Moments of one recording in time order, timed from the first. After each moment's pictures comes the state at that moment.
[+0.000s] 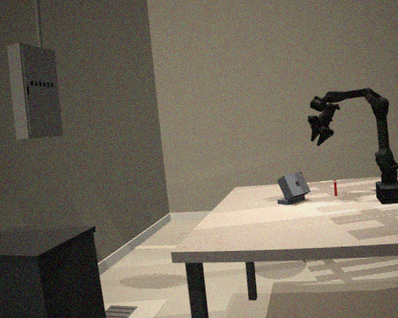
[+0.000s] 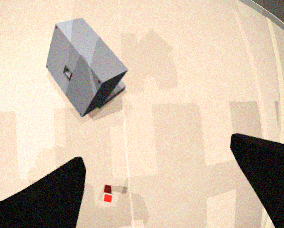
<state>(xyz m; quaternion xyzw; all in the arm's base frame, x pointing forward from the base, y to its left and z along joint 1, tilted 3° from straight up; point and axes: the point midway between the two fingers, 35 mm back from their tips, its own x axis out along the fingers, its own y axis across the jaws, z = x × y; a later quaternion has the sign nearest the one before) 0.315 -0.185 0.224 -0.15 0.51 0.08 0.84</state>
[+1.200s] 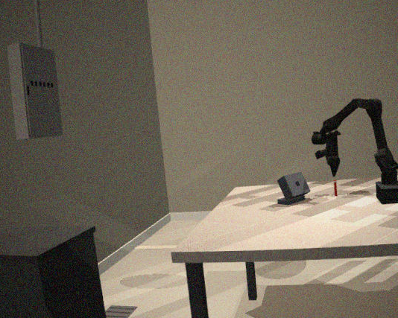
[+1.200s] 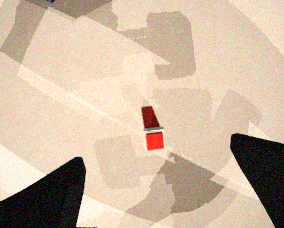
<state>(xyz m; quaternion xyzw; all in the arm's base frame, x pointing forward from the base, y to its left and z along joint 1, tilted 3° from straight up) 0.249 -0.168 0.061 0.02 0.70 0.00 0.71</state>
